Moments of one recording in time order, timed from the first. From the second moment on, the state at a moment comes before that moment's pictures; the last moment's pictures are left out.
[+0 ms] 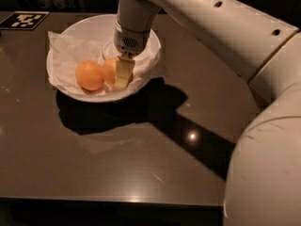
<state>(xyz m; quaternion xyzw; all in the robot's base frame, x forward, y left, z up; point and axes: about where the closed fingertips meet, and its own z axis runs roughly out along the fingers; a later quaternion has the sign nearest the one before) 0.602 0.075 0.871 -0.69 0.71 0.08 0.11</state>
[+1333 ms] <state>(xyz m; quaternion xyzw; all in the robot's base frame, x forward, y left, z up) 0.514 0.070 0.963 -0.77 0.59 0.11 0.23</state>
